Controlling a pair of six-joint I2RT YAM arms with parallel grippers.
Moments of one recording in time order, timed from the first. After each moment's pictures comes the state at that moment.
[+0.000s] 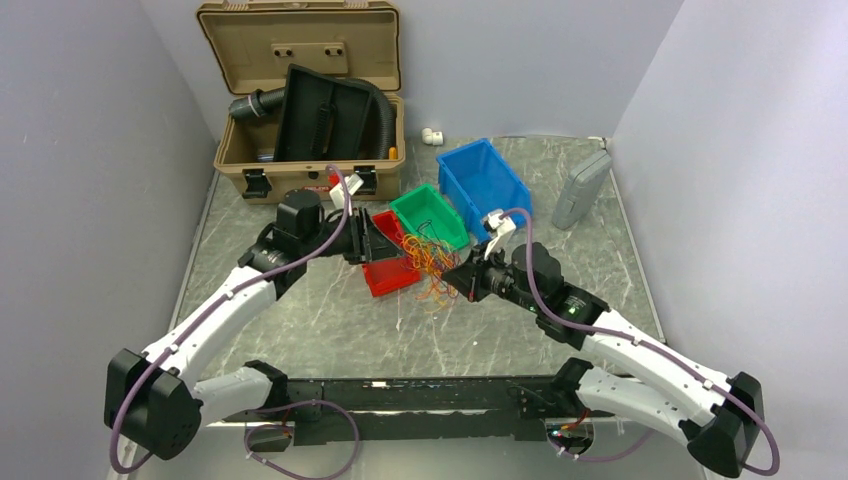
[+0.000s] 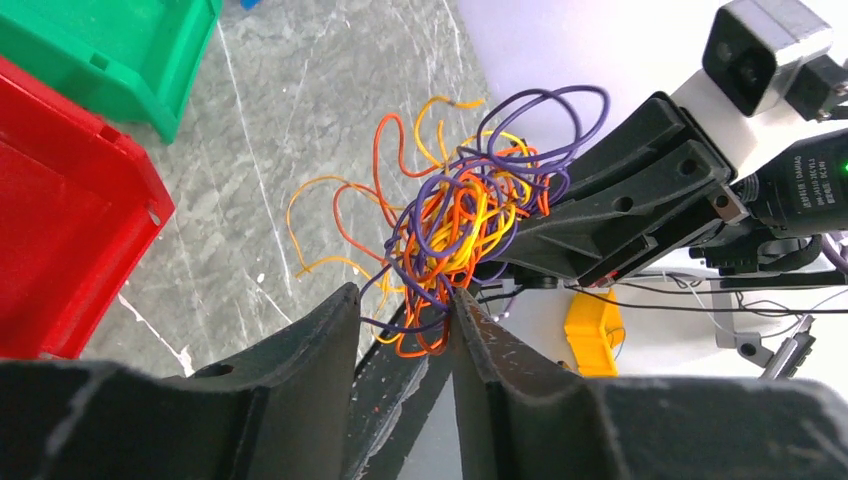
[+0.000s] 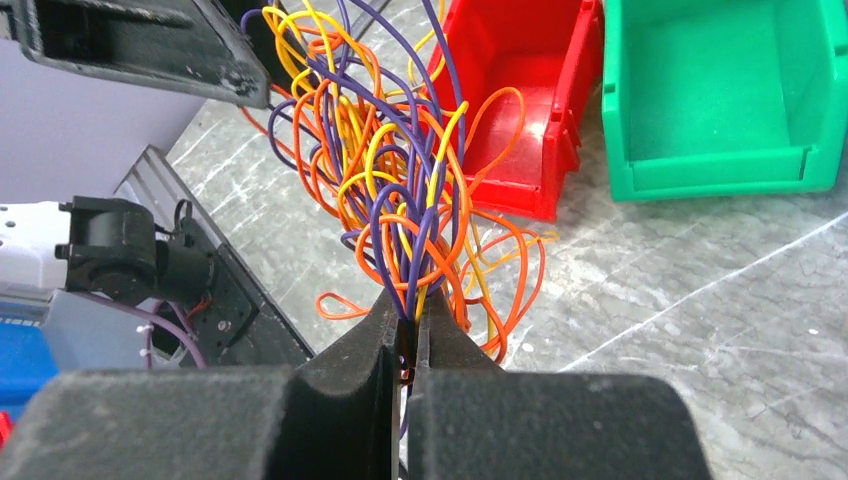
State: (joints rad) left arm -0.46 1.12 0.86 -0.14 0.69 -0.70; right arm 0.82 0.85 0.66 -0.10 -0.09 0.45
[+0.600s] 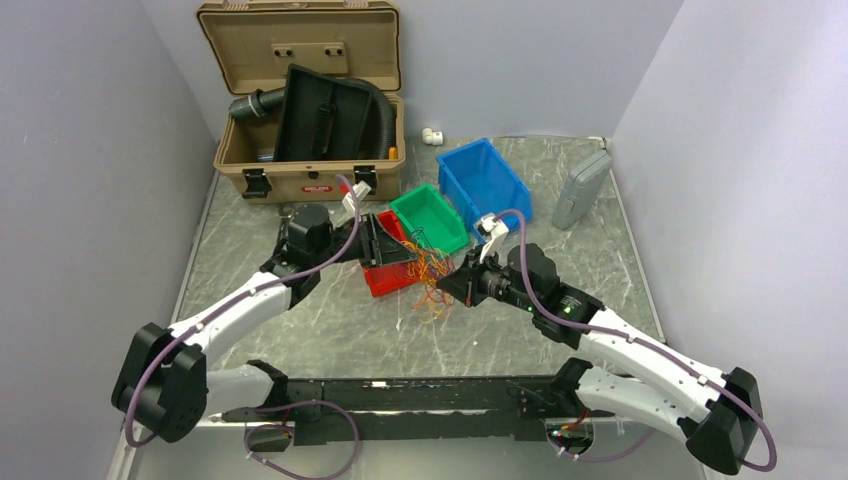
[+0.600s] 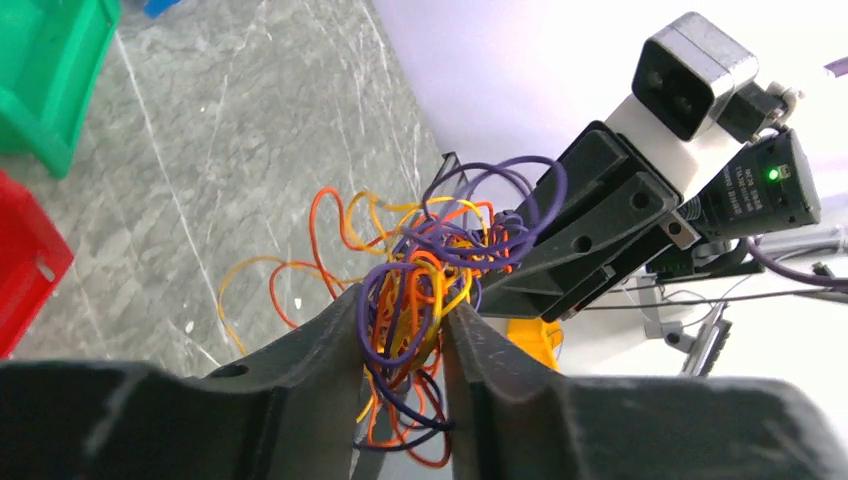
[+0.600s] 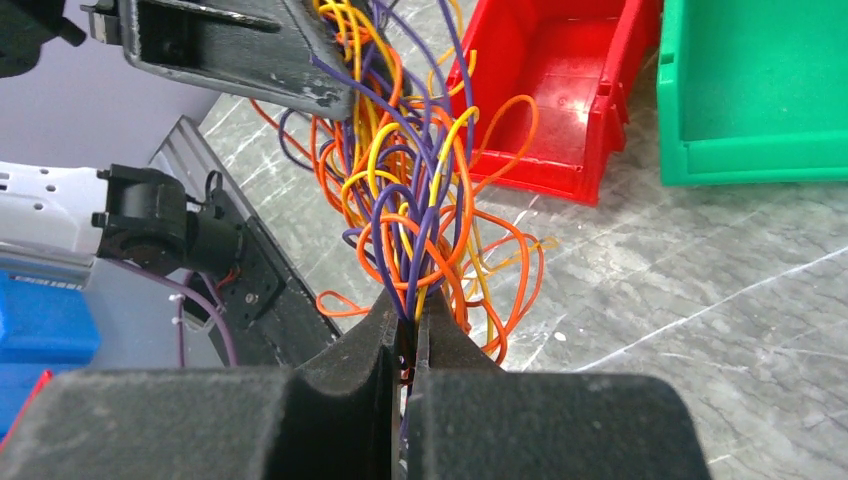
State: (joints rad) left arm -0.49 1.18 0.69 0.29 0.75 -0.91; right arm 0.82 0.86 0.63 -0.09 -0.16 0.48
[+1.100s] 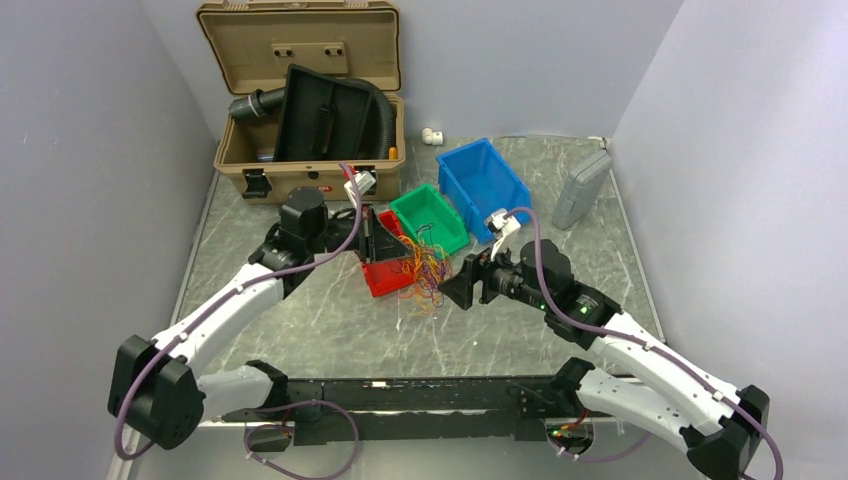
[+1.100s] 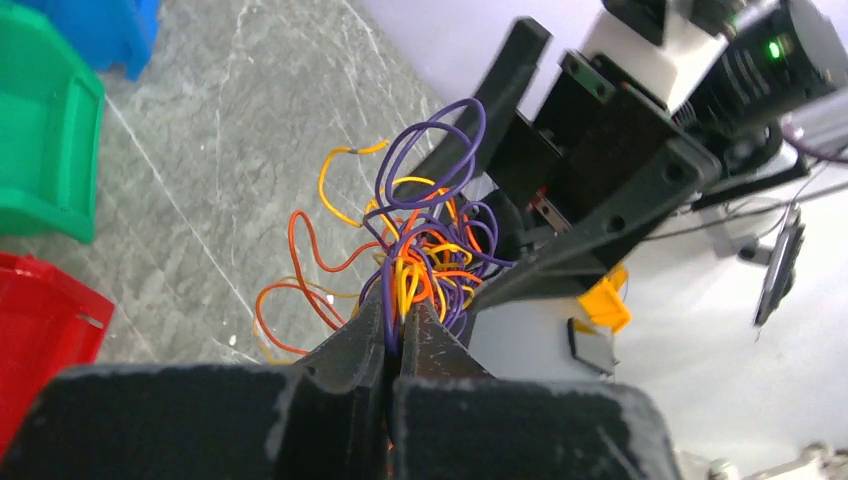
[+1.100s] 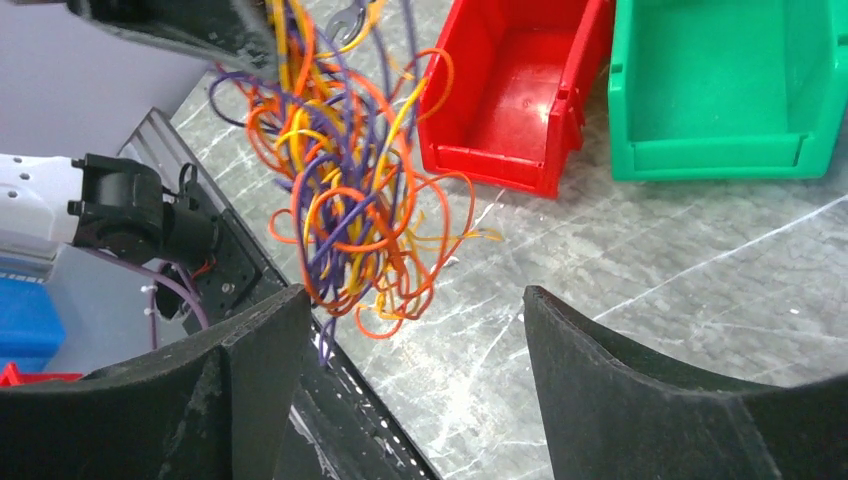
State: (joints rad) left arm -0.48 1.18 0.82 0.15 0.85 -0.68; right arm 0.79 0.79 0.68 -0.23 -0.16 0.41
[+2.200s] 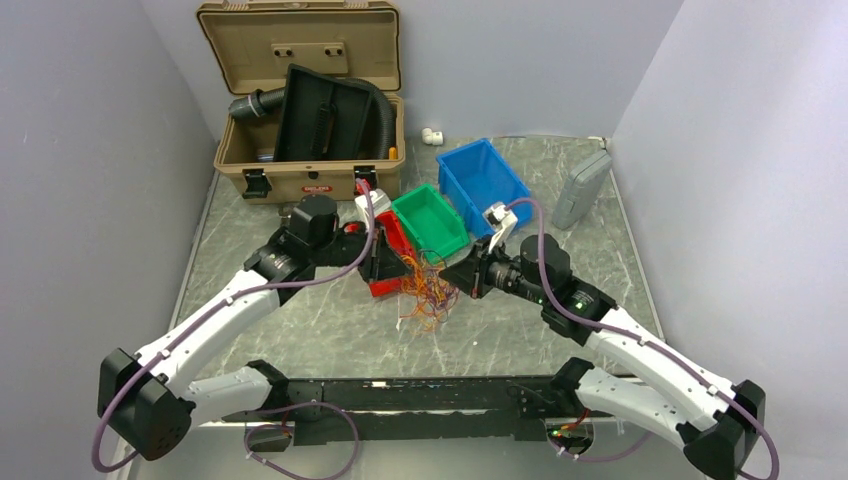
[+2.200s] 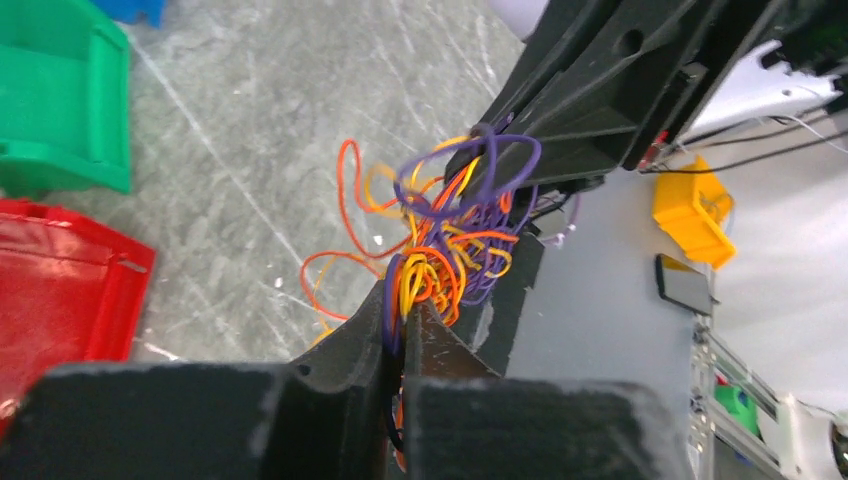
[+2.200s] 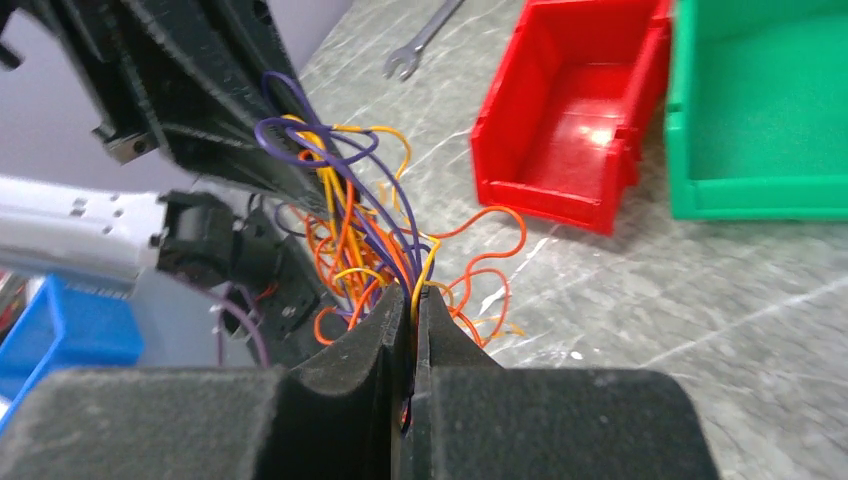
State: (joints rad) left arm -0.58 1.10 0.91 -0.20 0.76 -0.35; right arm 0.76 0.84 0.71 -0.12 -0.28 0.49
